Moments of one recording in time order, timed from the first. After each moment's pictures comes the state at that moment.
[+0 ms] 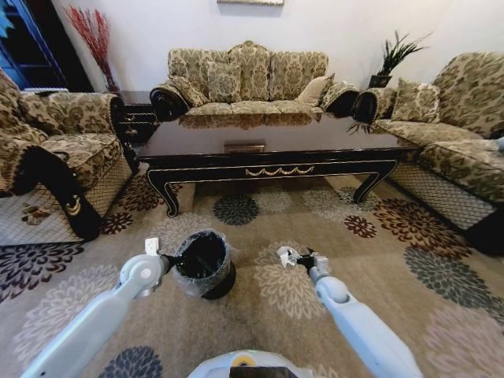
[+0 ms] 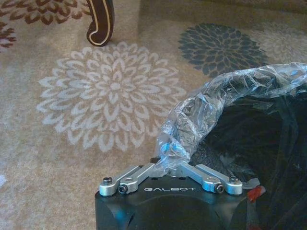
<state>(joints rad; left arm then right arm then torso) 1.09 -0.76 -0.26 -2.02 -1.48 0.70 -0.85 -0.96 1.11 0.10 1.28 0.53 -0.15 0.15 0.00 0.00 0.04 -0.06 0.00</state>
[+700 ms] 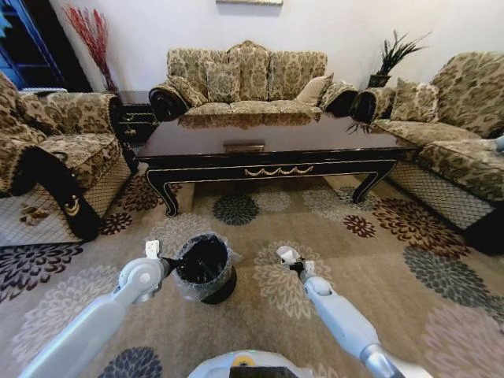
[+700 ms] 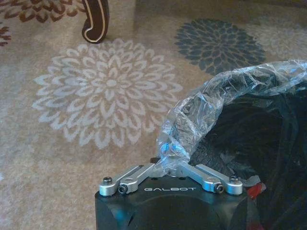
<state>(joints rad) 1.08 -0.76 -0.22 -2.03 -1.48 0.69 -0.87 -0.81 1.21 0.07 0.95 0.51 -0.09 0.05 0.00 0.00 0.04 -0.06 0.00</state>
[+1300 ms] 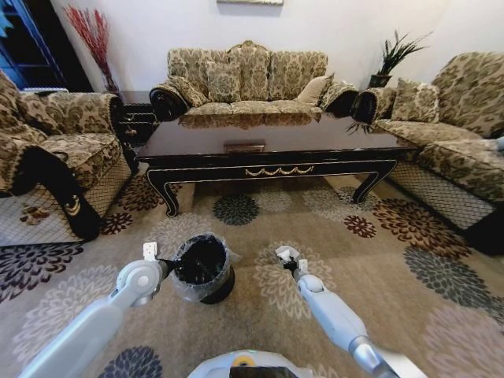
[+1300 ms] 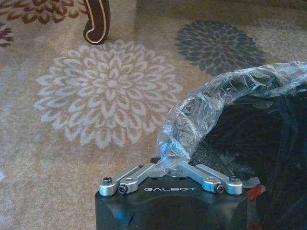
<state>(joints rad) 1.11 -0.76 -0.23 -2.05 -1.46 0.68 -0.87 -0.81 1.22 0.07 0.92 0.49 -0.06 0.04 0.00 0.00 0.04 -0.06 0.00</state>
